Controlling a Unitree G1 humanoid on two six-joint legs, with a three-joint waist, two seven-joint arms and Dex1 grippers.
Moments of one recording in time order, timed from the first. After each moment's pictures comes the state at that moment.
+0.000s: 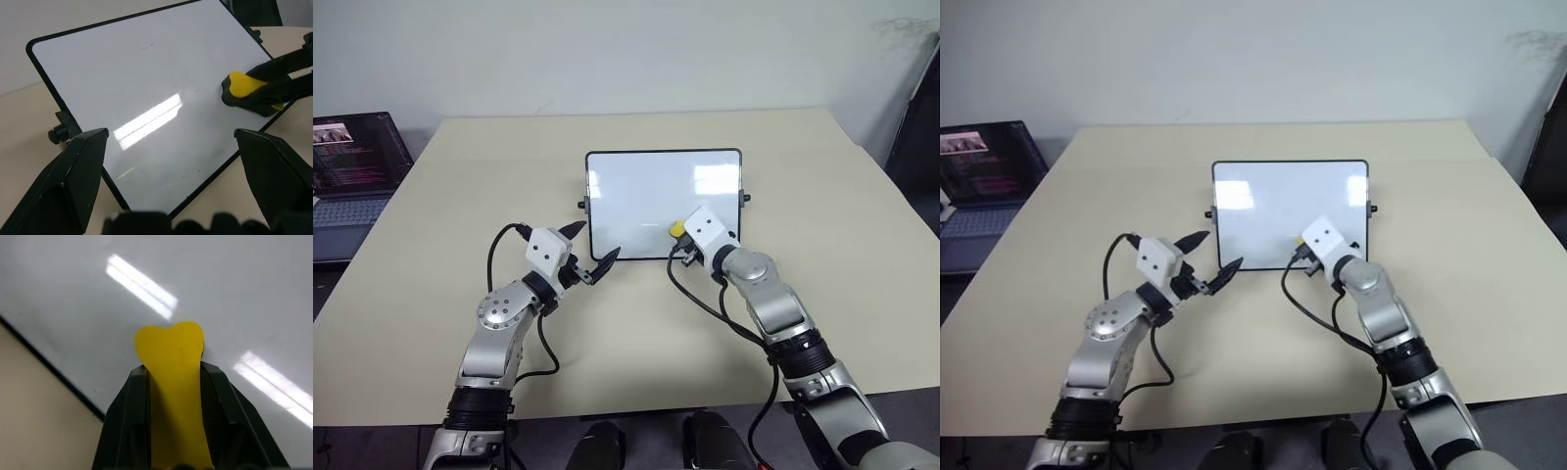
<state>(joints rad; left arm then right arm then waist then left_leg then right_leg) -0.25 0.38 0.03 0.01 -0.20 0.02 -0.62 -0.60 -0.20 0.23 0.09 -0.17 0.53 0.36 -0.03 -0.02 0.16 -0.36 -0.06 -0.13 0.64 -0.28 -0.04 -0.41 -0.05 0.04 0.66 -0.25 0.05</state>
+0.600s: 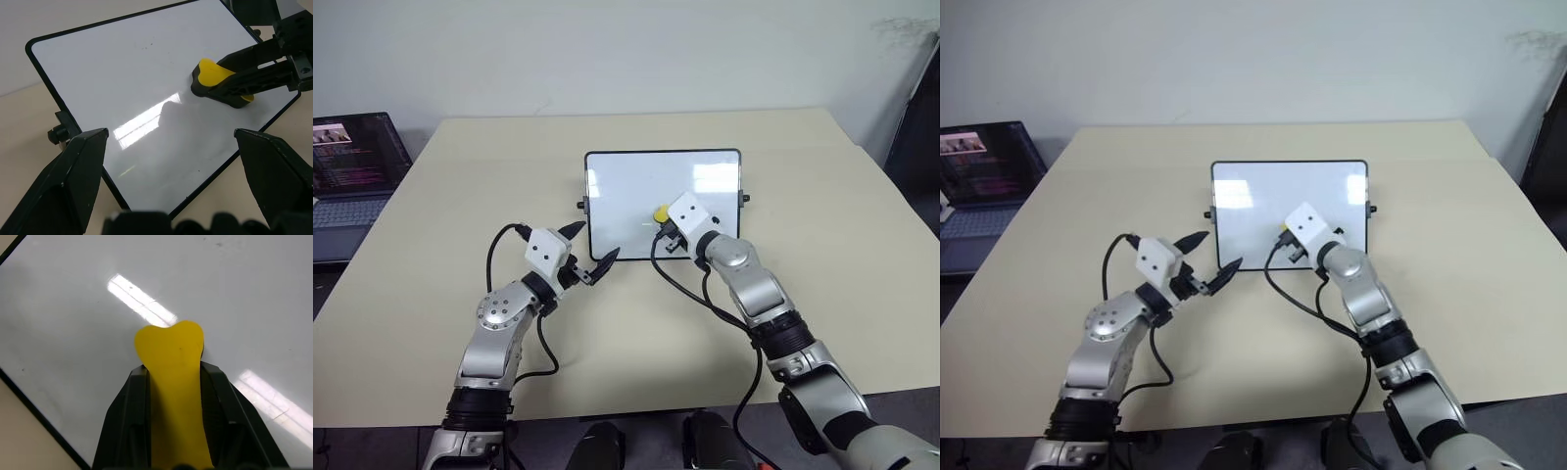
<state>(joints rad) -0.24 0.38 0.03 0.00 -0.20 0.02 -0.62 -0.66 -0.18 0.28 0.21 -0.19 0.44 0.37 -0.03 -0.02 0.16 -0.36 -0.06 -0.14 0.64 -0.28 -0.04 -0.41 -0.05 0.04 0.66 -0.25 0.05</state>
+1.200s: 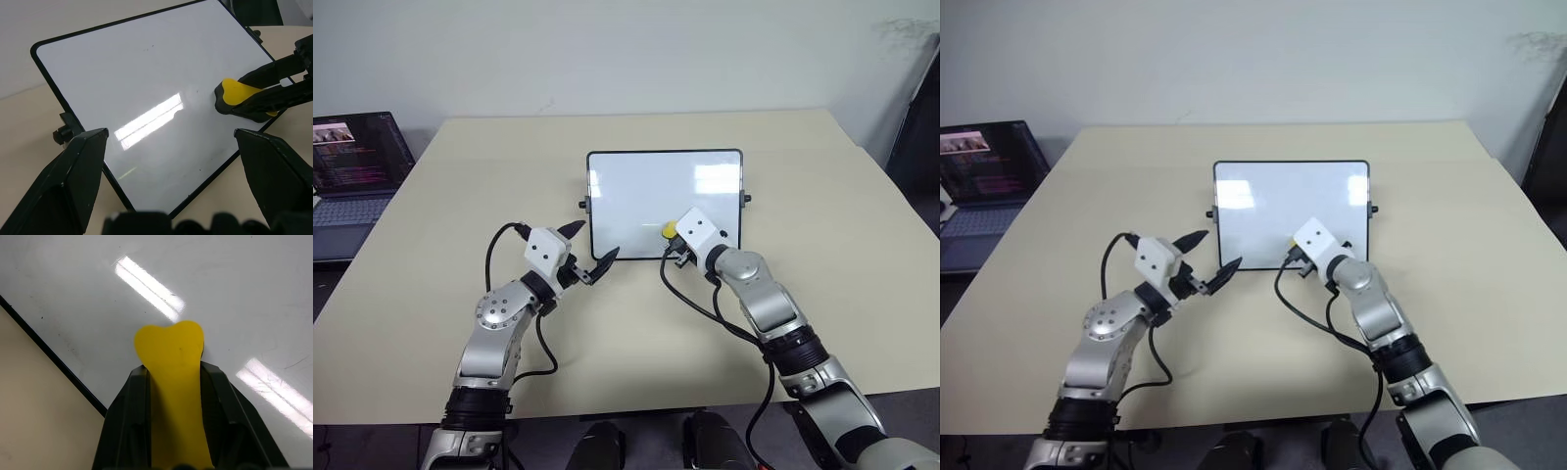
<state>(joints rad) -0.25 0.39 0.03 0.00 -0.20 0.02 -0.62 -0.60 -0.22 0.29 0.12 -0.19 0.51 0.39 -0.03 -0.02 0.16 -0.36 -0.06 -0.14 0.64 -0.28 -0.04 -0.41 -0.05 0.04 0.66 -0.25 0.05</state>
